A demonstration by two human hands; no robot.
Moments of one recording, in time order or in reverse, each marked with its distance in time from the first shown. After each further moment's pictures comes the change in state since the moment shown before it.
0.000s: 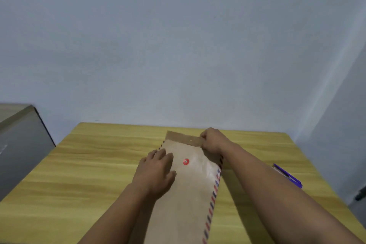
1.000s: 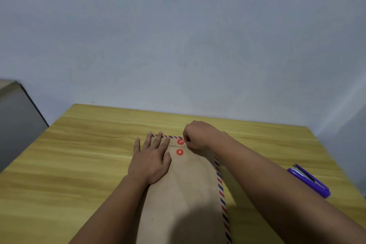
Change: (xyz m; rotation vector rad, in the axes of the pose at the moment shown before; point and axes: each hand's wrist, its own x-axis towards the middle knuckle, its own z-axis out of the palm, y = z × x) left_hand 0.039 -0.044 0.049 -0.039 -0.021 -0.117; right_hand 0.064 -0.040 0.057 -0.541 -0.133 -0.434
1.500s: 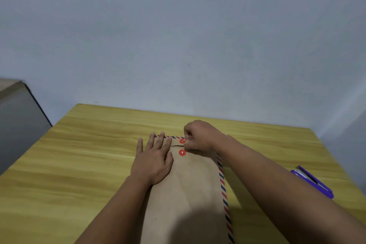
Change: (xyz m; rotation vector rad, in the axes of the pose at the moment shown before) left_hand 0.000 -0.001 0.002 0.019 -0.005 0.006; right_hand -0.006 0.001 0.004 0.271 0.151 -0.043
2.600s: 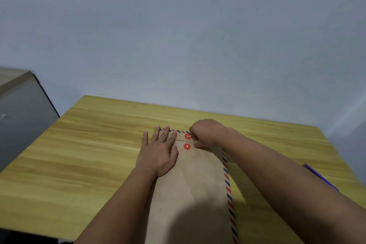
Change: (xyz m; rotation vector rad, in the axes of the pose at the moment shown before) left_hand -0.001 0.002 -0.003 -0.039 0.018 -0.008; right_hand 0.009 -0.003 0.001 -0.466 -0.242 -0.082
